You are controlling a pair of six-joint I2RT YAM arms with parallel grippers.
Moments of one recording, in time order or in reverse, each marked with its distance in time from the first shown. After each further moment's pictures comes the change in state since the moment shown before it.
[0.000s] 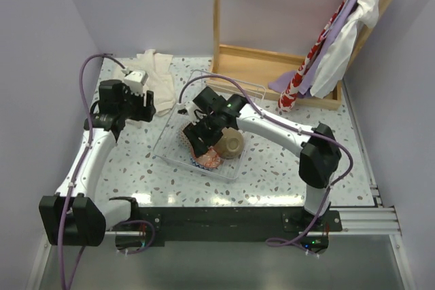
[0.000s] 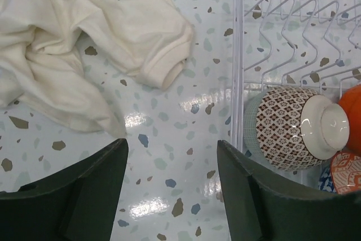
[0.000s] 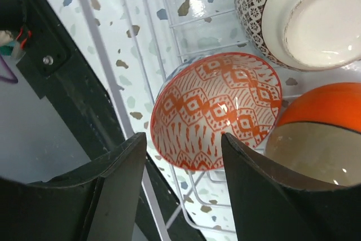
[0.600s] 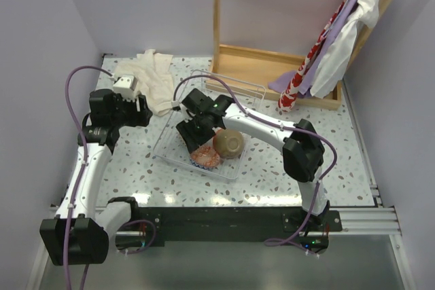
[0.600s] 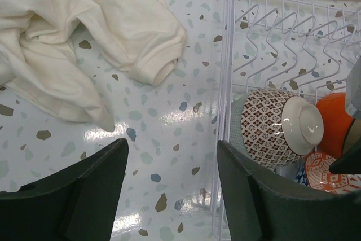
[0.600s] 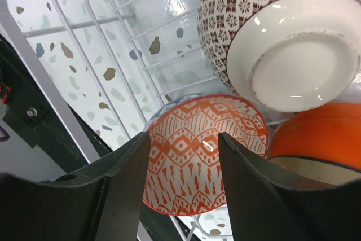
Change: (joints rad) left arm 0.073 -0.149 -0.098 0.025 0.061 -0.100; right arm 0.031 0.148 0.116 0.016 0.137 0.140
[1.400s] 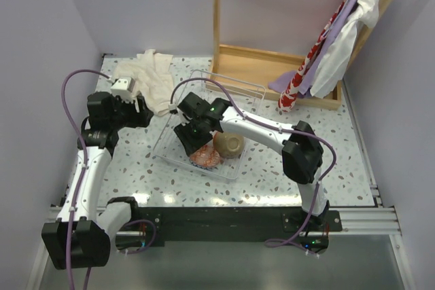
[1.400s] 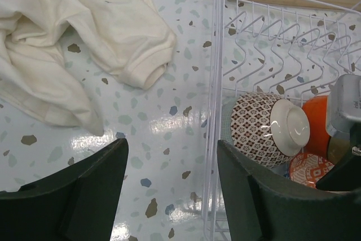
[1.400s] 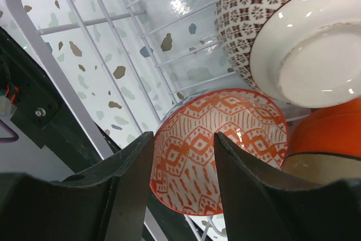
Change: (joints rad) left arm 0.026 -0.027 -0.040 0.052 0.064 -0.040; right arm 0.039 0.000 0.007 -0.007 0.019 0.040
